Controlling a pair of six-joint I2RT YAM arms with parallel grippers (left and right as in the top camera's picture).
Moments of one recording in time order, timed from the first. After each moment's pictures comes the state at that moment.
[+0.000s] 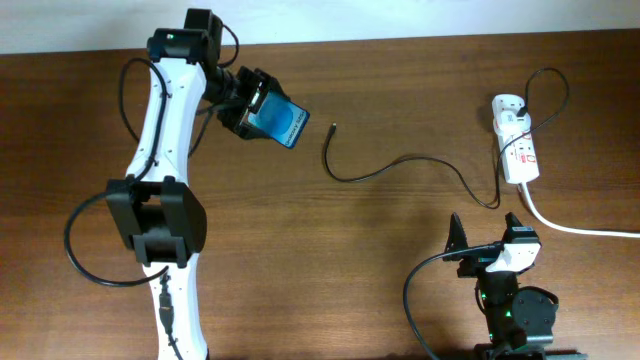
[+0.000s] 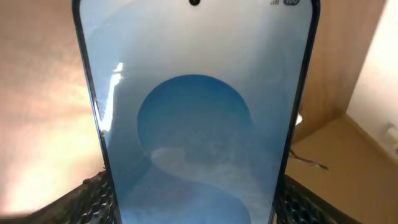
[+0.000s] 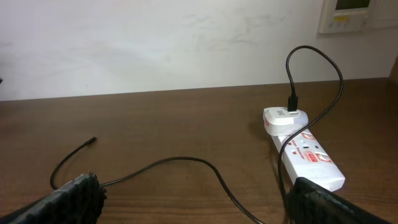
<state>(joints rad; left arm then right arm) -0.11 2.35 2.37 -1.44 0.66 -1.01 -0.02 0.01 0.01 -0.07 -0.03 0.08</state>
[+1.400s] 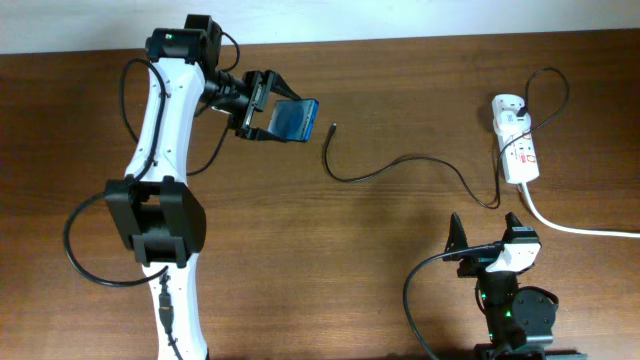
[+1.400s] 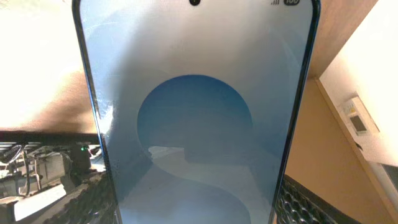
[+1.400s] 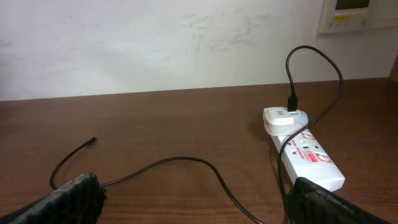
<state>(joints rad) -0.10 2.35 2.37 -1.54 0.91 -1.15 -0.02 0.01 0.01 -0.07 -0.02 0.08</state>
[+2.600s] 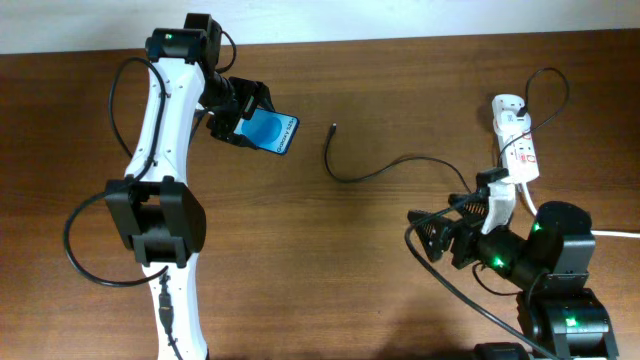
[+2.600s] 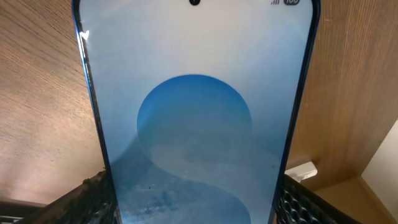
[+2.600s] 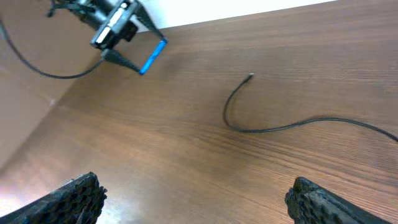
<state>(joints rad) -0.10 2.35 2.37 -1.52 0.48 -1.15 -0.02 0.69 0.70 -0.54 -0.66 0.16</state>
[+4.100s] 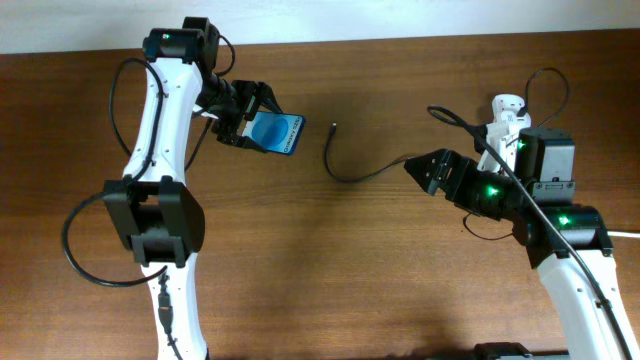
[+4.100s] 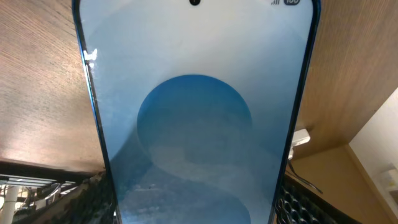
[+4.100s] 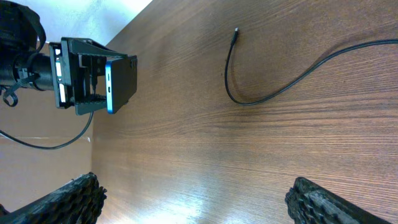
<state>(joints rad) -0.09 2.35 2.37 -1.58 0.63 -1.15 -0.02 1.14 0.99 -0.65 -0.66 0.53</state>
